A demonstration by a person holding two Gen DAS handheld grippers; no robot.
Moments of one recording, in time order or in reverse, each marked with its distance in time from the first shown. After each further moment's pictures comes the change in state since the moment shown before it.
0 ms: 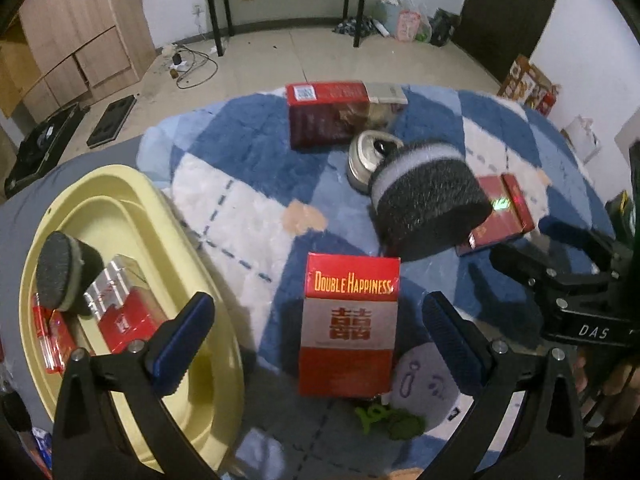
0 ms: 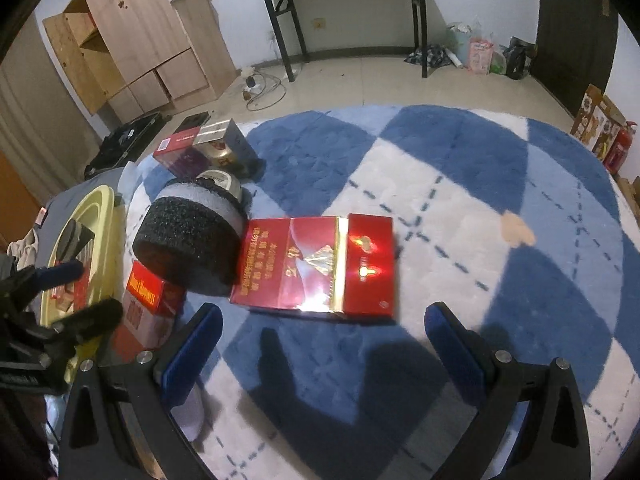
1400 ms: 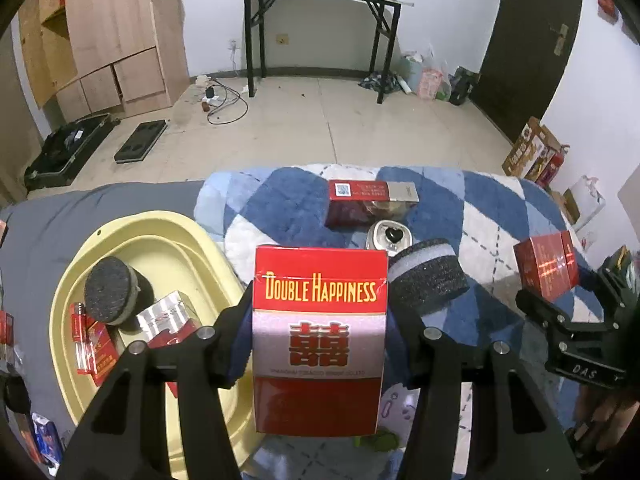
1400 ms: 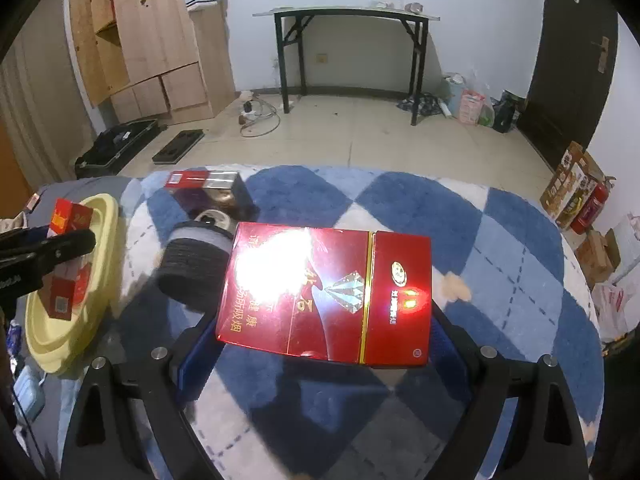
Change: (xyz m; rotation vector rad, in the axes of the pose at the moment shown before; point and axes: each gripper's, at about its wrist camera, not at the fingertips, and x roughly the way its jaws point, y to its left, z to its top) left arm -0.071 0.023 0.013 -0.132 -0.195 0.024; right arm -0.053 0.008 -0.002 -0.123 -0.134 -0.108
